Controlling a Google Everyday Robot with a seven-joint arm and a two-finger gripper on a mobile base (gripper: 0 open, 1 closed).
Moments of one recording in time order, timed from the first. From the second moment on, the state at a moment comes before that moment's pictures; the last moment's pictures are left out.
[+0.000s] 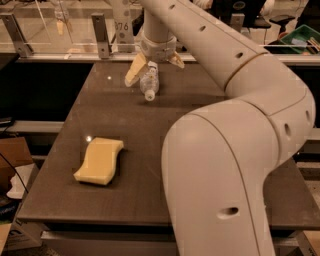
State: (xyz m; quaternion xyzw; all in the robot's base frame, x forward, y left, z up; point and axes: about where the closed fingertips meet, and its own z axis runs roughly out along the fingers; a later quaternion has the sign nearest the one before) arm 0.737 0.016 0.860 -0.26 0.96 0.02 0.12
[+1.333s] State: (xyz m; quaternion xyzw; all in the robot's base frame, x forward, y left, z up) arm 0.754 0.018 0.840 -0.23 0.97 -0.01 0.11
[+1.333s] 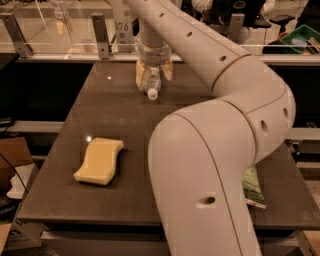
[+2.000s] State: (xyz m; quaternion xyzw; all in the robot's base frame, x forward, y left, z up) arm 0.748 0.018 0.854 -0.24 0.96 0.01 0.13
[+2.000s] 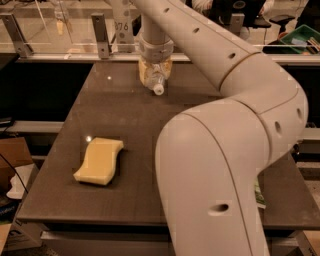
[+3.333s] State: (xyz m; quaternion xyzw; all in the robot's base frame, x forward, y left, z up) arm 0.707 0.026 0.972 -0.35 0.90 0.05 0.24
